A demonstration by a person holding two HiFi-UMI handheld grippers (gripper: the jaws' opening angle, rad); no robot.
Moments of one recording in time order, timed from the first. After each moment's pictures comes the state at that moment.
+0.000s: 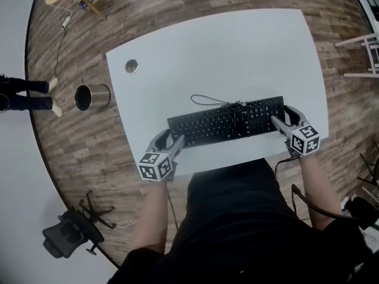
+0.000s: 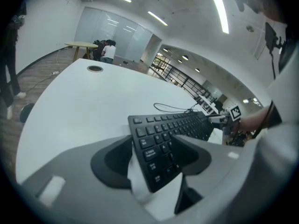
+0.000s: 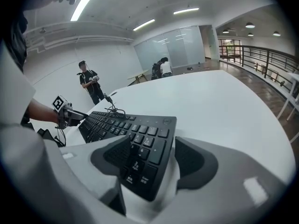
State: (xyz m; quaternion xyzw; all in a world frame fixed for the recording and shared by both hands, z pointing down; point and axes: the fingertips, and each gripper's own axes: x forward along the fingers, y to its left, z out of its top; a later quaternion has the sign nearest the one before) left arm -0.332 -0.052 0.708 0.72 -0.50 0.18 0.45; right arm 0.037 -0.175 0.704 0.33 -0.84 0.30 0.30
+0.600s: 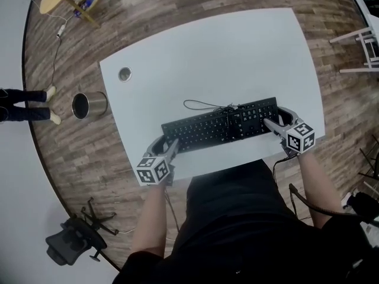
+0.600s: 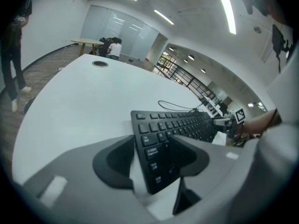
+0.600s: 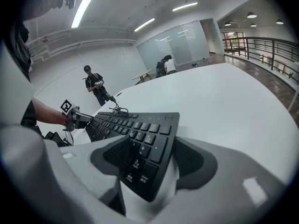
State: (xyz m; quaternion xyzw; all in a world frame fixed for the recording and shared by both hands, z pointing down) left arm -0.337 -0.051 0.721 0.70 -0.51 0.18 0.47; right arm 0.028 -0.170 0.711 0.29 -0.85 0.32 0.28
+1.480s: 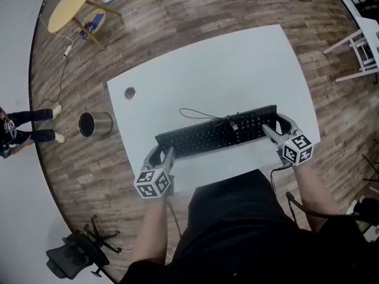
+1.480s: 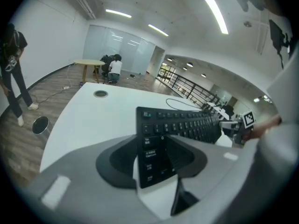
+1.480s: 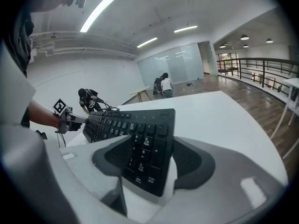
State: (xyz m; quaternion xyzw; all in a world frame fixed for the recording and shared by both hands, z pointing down) left arm -0.346 -0.083 0.661 0.71 -0.57 0.16 0.39; right arm 0.025 -0.192 0.654 0.36 -0.87 0.24 0.22
